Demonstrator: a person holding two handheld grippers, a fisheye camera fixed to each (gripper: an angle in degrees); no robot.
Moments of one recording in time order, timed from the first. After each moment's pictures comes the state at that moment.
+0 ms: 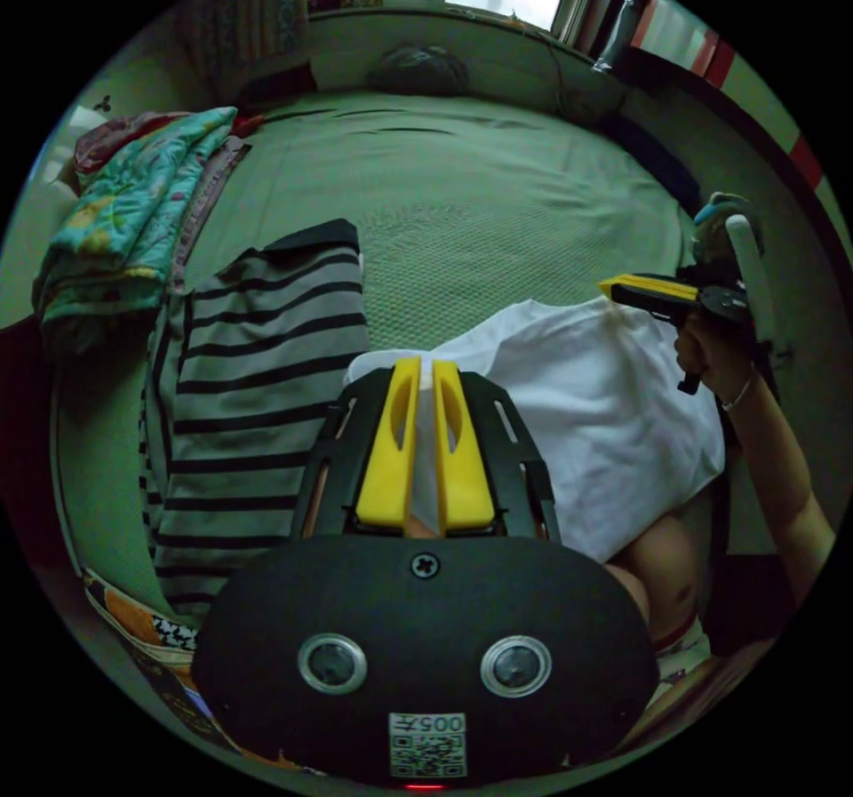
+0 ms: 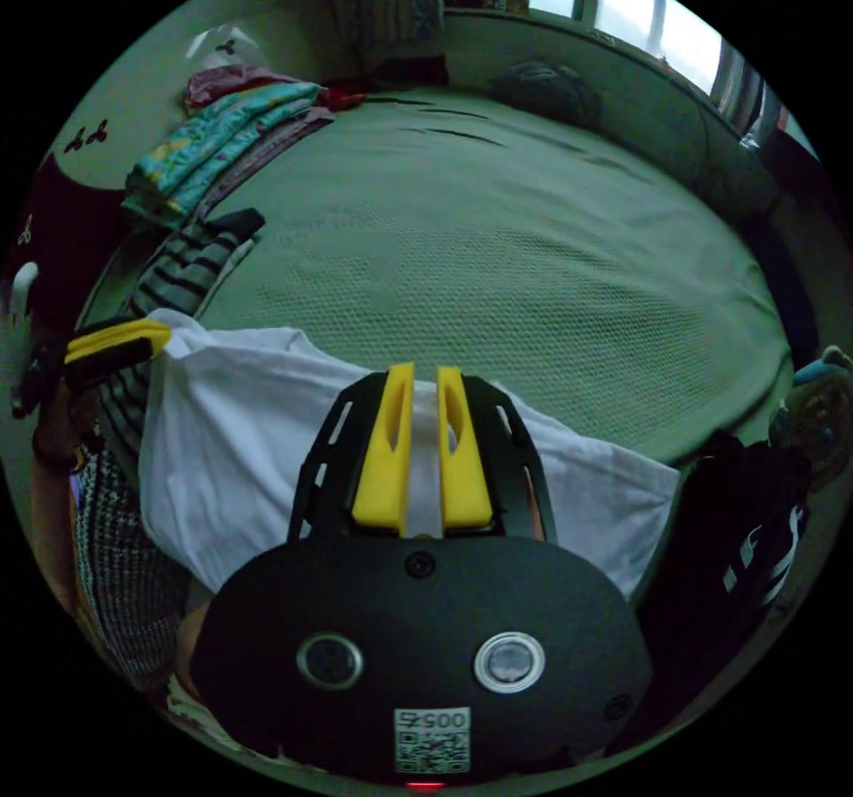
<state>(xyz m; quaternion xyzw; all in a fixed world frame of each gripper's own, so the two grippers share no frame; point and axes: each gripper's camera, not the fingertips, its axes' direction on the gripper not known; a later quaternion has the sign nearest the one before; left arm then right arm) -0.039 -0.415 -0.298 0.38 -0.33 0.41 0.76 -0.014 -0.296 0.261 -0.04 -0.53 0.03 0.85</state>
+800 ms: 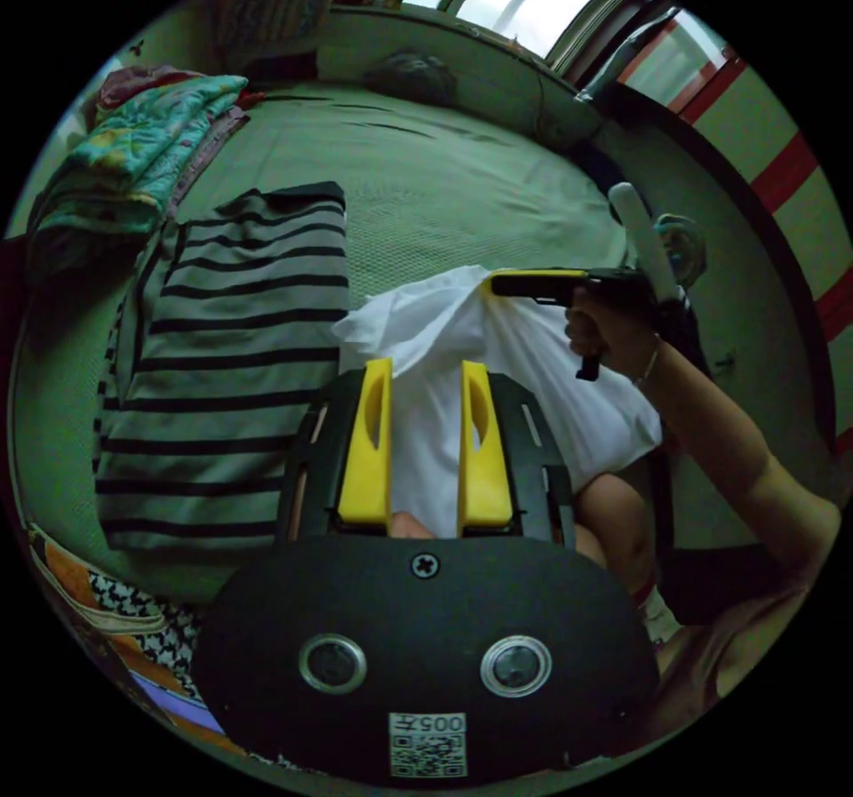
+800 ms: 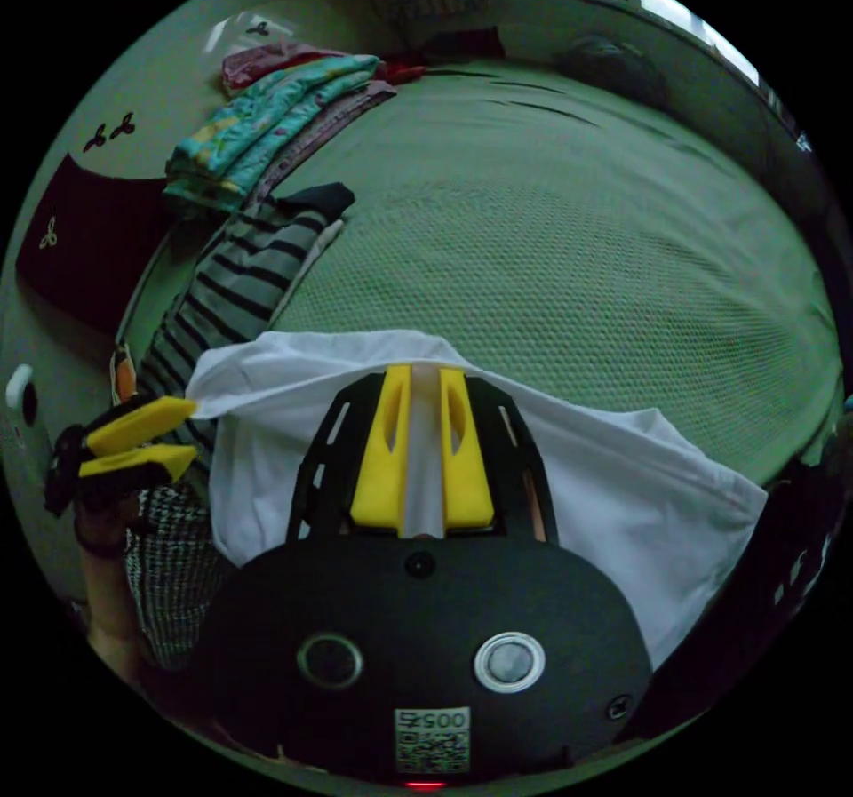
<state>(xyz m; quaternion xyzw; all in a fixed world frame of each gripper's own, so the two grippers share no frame) -0.067 -0.331 -0.262 0.37 -0.22 0.43 0.80 -0.016 -0.310 0.227 -0.08 -0.58 0.02 0.81</state>
